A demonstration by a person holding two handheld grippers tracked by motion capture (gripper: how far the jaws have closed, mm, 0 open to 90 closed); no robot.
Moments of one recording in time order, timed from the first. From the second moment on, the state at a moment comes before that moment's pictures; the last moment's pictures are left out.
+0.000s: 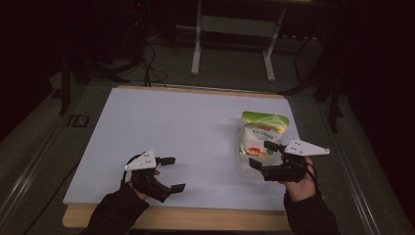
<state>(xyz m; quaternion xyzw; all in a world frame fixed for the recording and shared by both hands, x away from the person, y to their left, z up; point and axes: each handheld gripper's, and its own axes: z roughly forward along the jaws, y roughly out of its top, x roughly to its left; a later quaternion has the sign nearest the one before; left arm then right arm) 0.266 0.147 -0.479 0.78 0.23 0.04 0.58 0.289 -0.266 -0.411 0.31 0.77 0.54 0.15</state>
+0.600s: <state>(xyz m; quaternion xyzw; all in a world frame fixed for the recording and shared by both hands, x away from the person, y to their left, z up) 0.263 0.145 -0.483 0.79 0.23 0.04 0.57 0.261 -0.247 -0.440 0.27 0.79 0.52 0.15</state>
